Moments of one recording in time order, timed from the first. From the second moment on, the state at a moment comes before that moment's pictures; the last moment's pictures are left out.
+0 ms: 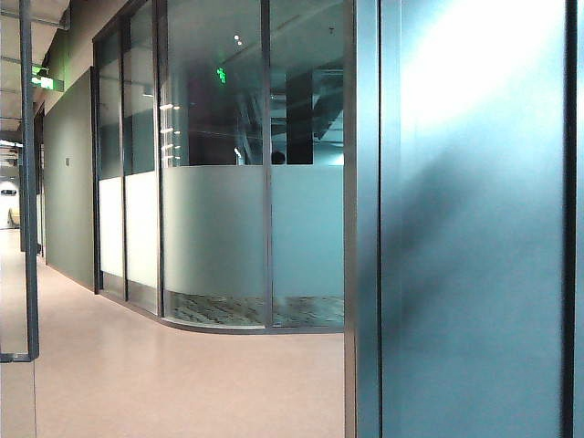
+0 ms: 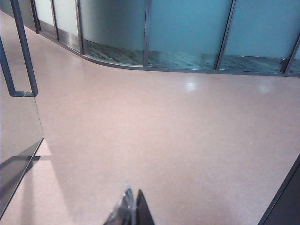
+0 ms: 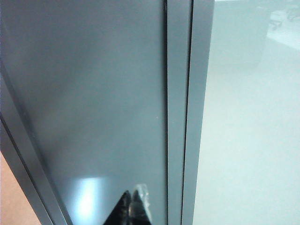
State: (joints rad) left arm -0.04 0.00 0.01 -0.06 0.00 -0.06; right arm 0.02 0.00 0.01 -0.07 0.00 0.05
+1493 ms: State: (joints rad) left arm -0.04 0.13 0.46 0.46 -0.09 -0.12; right arm 0.02 0.18 0.53 0.29 0.20 0.05
